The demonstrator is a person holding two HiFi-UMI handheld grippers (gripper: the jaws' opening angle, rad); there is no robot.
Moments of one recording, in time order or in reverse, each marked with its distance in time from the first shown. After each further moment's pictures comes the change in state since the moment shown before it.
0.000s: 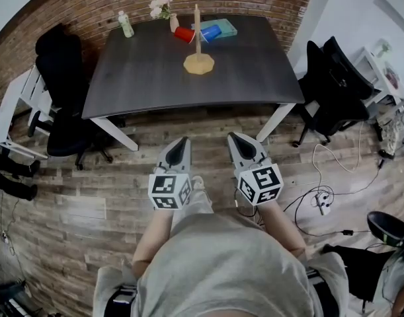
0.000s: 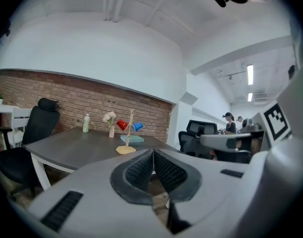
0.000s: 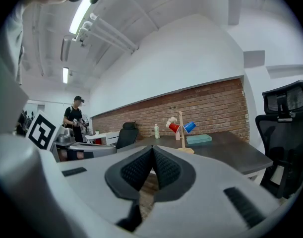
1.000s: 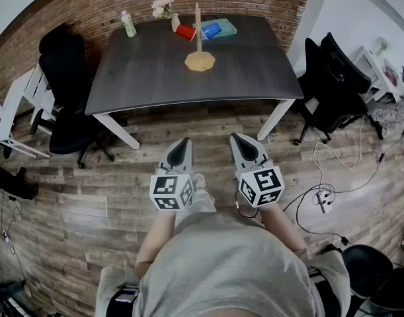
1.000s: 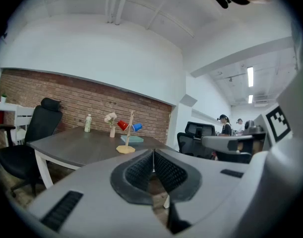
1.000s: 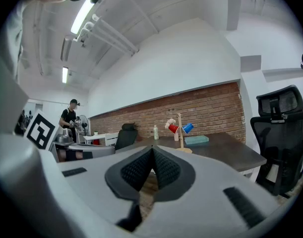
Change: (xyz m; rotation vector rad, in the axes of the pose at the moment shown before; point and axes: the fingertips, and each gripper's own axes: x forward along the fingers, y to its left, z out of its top) left arm -0.032 -0.016 -0.004 -0.012 -0.016 0.008; right arm -0.034 0.016 -0.002 -0.003 -0.020 -0.030
